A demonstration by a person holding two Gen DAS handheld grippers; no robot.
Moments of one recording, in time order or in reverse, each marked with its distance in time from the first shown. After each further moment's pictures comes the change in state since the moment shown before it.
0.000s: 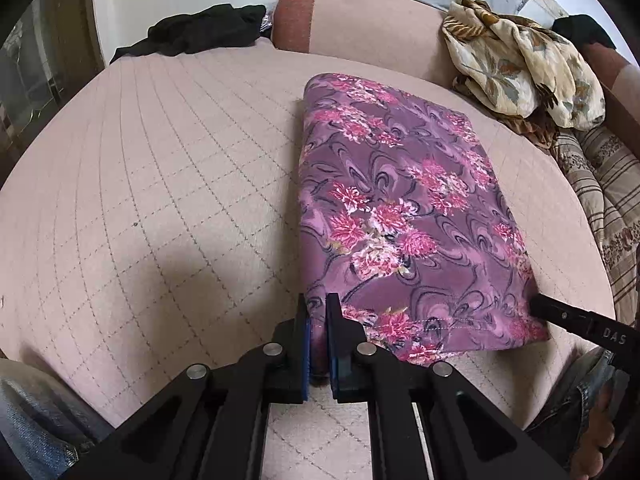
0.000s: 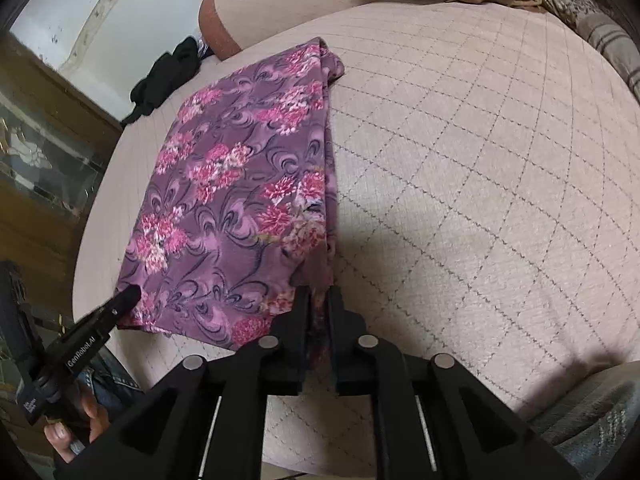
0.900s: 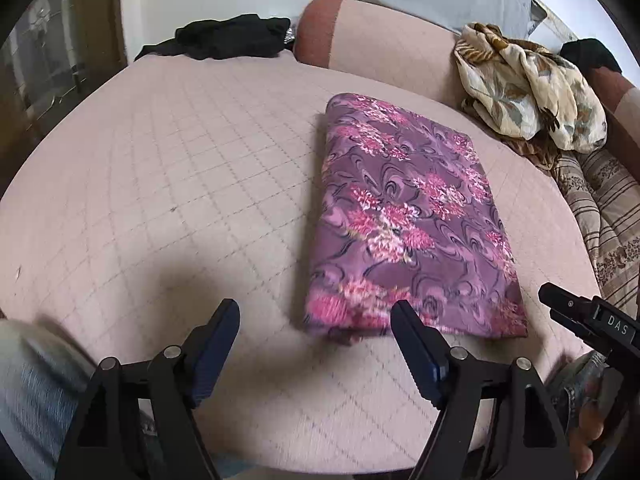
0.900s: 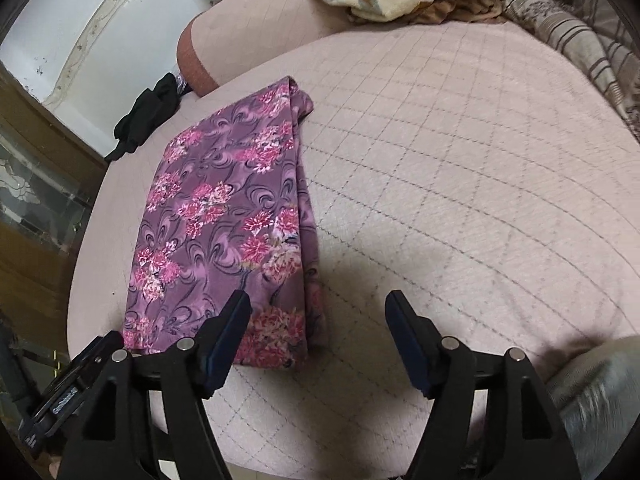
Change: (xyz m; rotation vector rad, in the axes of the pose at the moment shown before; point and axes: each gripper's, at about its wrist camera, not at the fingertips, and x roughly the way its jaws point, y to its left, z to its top) left arm -0.035 0.014 -0.016 -0.063 -0.052 0.009; right arm -0.029 0.001 -0.011 0.048 -0.111 -0.078
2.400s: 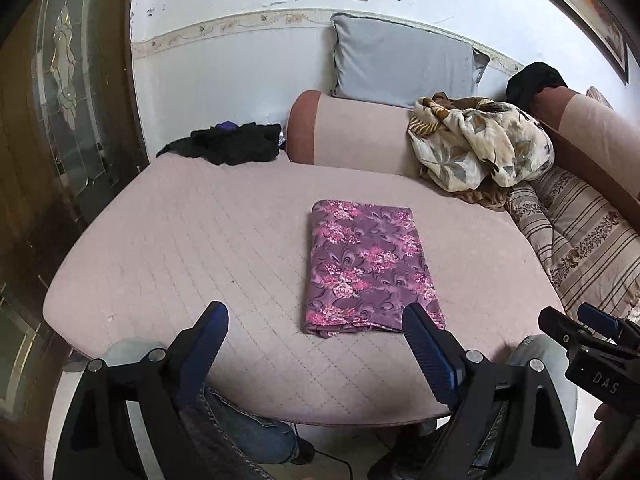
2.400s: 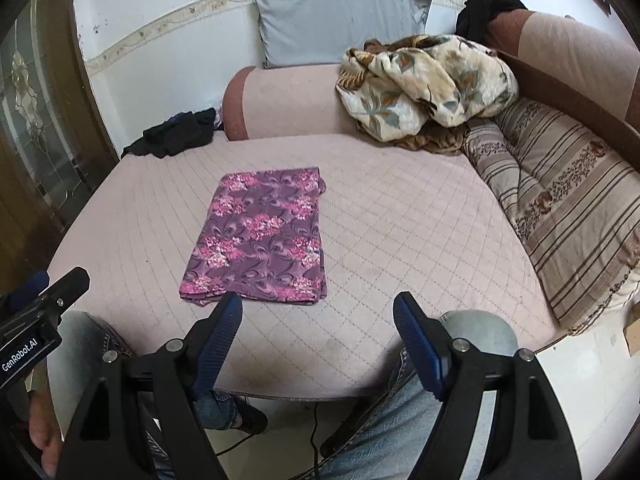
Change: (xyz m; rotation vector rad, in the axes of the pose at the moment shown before) left arm -0.207 -0.020 -0.013 0.119 -0.265 0.021; right arm -0.205 0.089 -0.067 -0.265 -0.253 -0.213
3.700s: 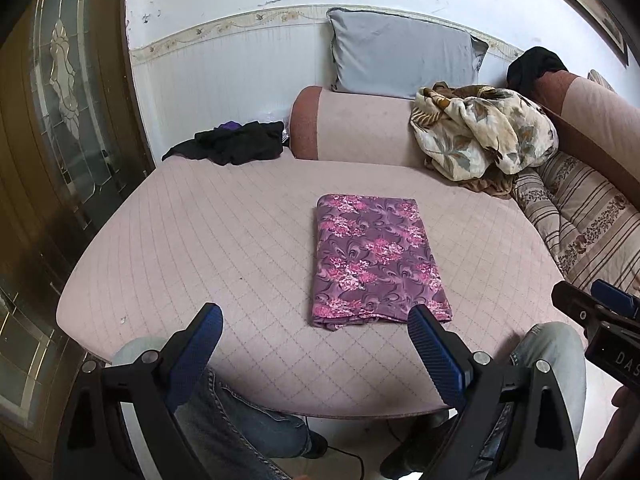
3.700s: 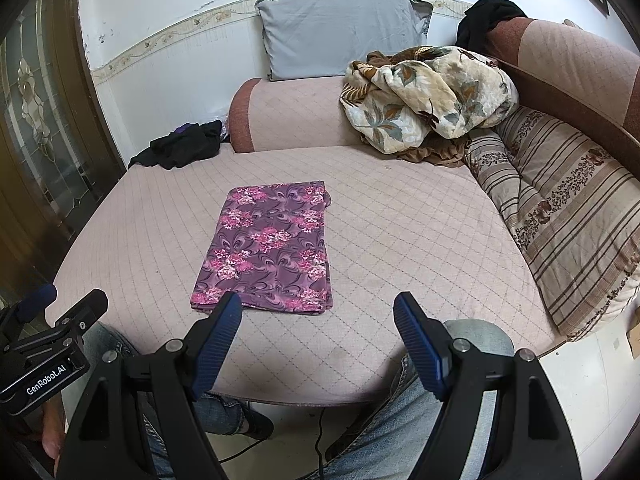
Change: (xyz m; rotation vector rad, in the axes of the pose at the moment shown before) left arm -0.003 -0.009 -0.003 0.039 0.026 0.038; right arm -0.017 0.002 0.006 0.008 -0.026 0.015
